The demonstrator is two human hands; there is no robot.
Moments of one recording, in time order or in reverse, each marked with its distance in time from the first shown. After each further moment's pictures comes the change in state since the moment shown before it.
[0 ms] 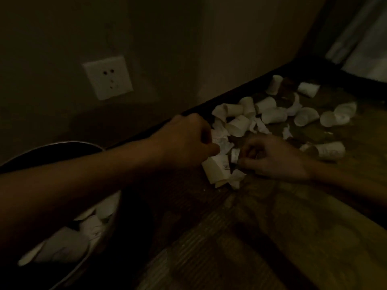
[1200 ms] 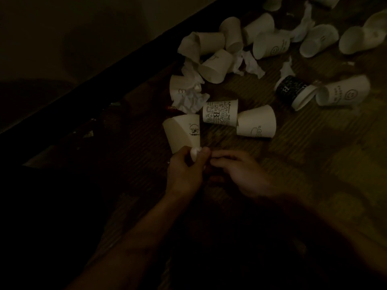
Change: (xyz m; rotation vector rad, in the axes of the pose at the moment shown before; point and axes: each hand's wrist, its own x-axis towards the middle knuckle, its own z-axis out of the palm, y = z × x) left_hand 0.077 -0.013 0.258 -0.825 0.305 -0.499; right_hand 0.019 0.149 0.129 1.209 -0.099 0.484
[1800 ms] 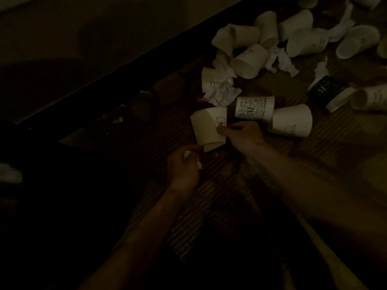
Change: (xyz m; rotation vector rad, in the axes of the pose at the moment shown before) left_hand 0.009 -0.021 -0.060 -0.099 0.149 -0.187; right_hand 0.075 -0.019 0.044 -0.371 0.408 -0.021
